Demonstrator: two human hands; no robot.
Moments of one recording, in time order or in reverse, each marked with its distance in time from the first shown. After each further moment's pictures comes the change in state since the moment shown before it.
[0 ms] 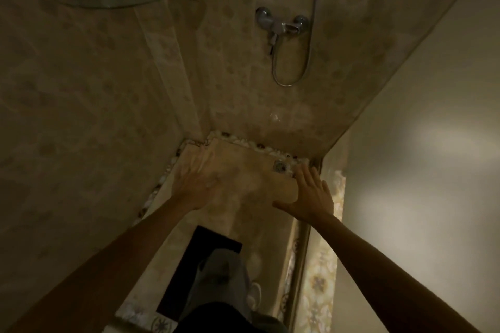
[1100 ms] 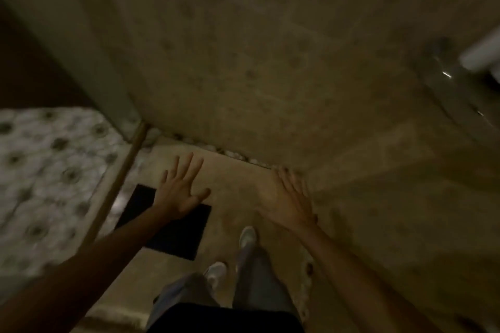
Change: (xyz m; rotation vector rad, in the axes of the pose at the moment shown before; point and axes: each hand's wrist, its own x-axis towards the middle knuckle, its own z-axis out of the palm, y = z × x) left_hand -0.027 -0.083 0.072 -0.576 0.449 -1.162; right_hand 0.281 -0.311 0.036 -0.571 -0.345 -1.413
